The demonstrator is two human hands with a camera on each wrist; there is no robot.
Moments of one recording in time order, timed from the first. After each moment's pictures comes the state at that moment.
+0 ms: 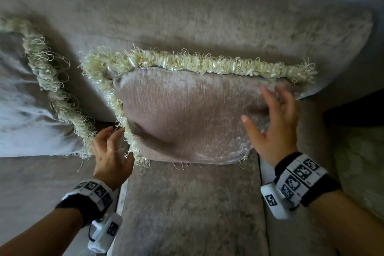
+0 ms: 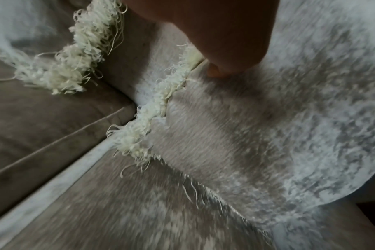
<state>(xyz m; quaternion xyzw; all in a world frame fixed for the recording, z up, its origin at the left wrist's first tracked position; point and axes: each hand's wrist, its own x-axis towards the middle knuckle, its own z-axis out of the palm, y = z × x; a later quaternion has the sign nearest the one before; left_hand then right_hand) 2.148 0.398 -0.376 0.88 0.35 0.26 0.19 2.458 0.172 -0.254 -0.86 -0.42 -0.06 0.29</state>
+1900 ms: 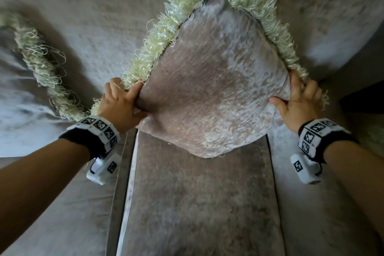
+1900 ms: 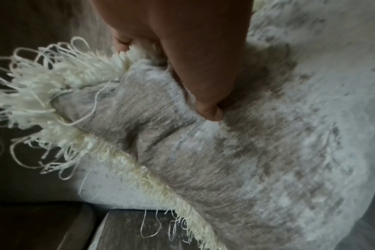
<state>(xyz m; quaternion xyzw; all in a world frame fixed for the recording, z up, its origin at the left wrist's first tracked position) 2.233 0.467 -0.318 0.93 0.36 -0.03 0.03 2.546 0.150 -0.320 -0.95 -0.29 0.01 0.12</state>
